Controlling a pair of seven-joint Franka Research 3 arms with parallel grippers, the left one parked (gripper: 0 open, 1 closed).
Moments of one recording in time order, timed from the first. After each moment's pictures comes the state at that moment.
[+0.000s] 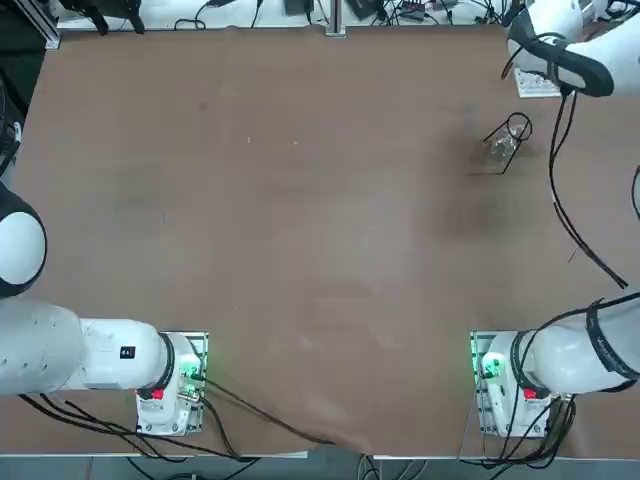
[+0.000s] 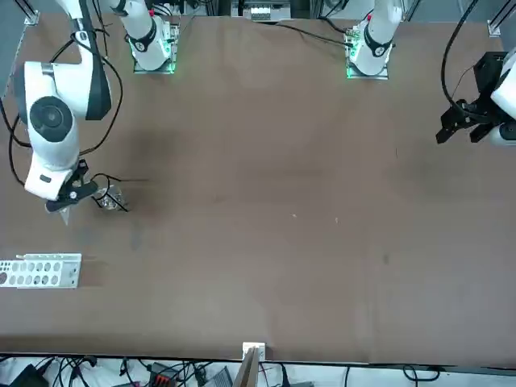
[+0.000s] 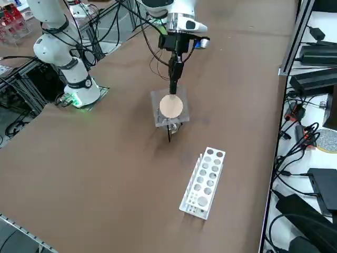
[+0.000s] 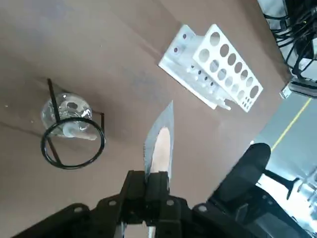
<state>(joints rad) 0.16 0.18 -0.08 -1.89 -0.65 1.97 -0.21</state>
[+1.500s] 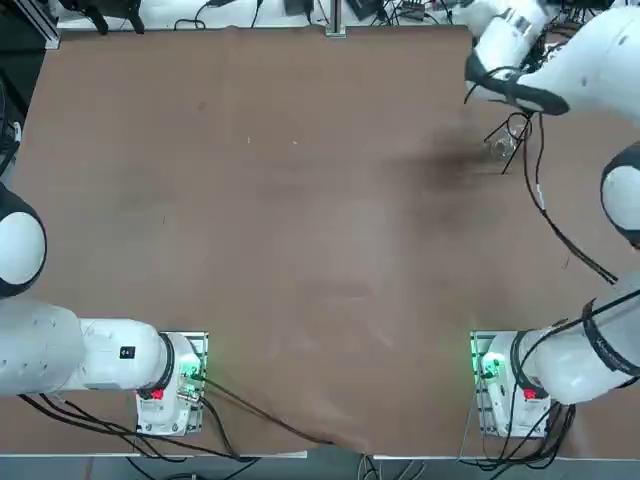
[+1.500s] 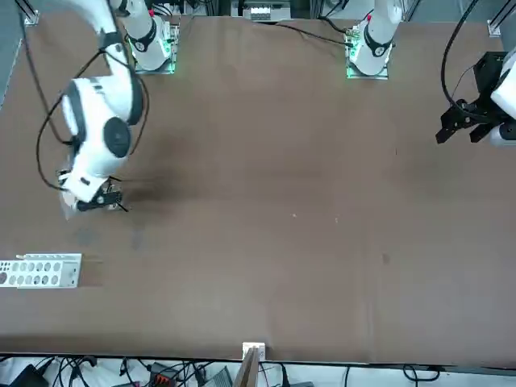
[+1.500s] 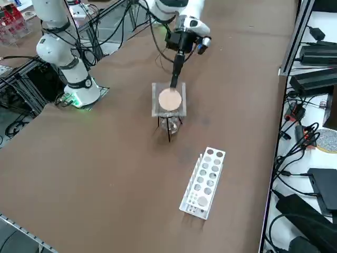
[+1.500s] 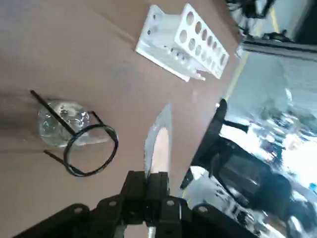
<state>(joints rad) 0.38 0.29 -0.07 -1.88 -0.86 1.74 0.29</state>
